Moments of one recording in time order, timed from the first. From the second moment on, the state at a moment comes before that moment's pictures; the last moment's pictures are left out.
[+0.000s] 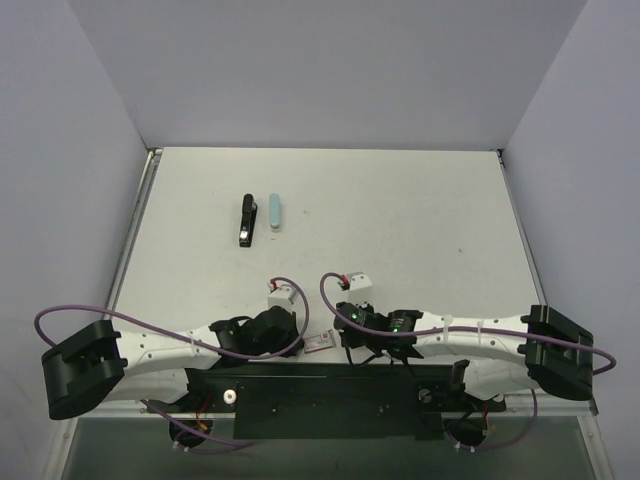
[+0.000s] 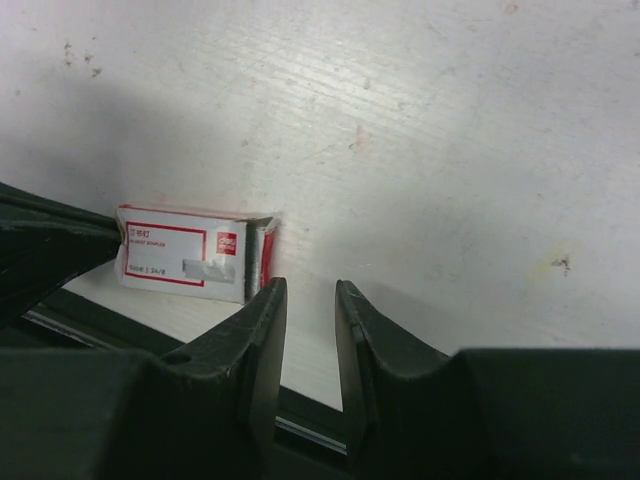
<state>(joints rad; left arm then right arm) -1.13 1.15 0.35 -0.03 -0.20 -0.89 1.23 1.29 0.60 -0.28 0.45 0.81</state>
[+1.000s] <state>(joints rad) -1.14 1.16 0.35 -0.01 -0.20 -0.89 1.18 1.39 0.54 -0.12 0.35 0.90</state>
